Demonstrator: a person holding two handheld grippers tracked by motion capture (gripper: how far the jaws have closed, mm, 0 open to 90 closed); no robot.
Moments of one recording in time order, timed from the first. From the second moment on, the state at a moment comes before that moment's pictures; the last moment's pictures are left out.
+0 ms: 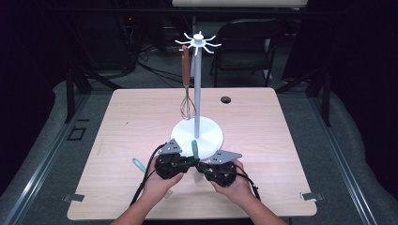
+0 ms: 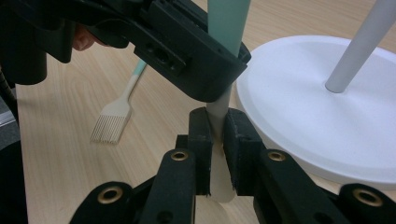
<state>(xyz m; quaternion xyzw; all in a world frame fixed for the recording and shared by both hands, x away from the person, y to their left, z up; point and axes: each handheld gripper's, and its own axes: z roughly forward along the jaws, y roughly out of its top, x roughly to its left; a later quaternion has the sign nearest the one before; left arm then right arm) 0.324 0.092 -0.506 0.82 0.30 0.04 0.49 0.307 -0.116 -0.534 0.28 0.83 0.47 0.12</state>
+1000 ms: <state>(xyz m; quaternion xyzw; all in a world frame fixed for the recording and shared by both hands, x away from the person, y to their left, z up) 0.360 0.099 -0.459 0.84 0.27 0.02 0.47 0.311 -0.147 -0.536 0.32 0.83 0.43 0.15</state>
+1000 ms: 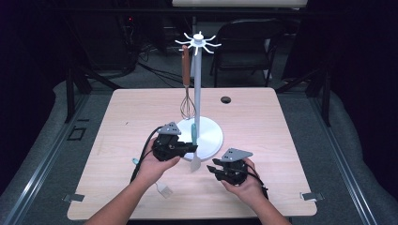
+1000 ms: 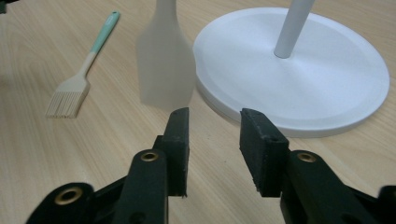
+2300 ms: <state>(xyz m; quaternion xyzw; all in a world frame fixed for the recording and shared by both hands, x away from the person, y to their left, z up) 0.430 0.091 -0.291 0.85 0.20 0.01 0.49 0.306 -0.157 -0.544 0.35 0.81 0.43 0.16</state>
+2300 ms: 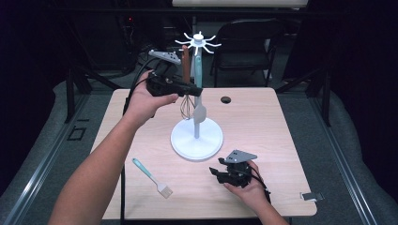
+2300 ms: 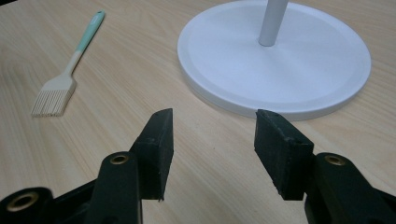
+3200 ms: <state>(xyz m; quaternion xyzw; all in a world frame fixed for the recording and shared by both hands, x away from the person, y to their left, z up) 0.437 0.102 -0.317 0.84 0.25 0.03 0.48 0.307 -0.160 -0.547 0.33 0.83 0.42 0.16</state>
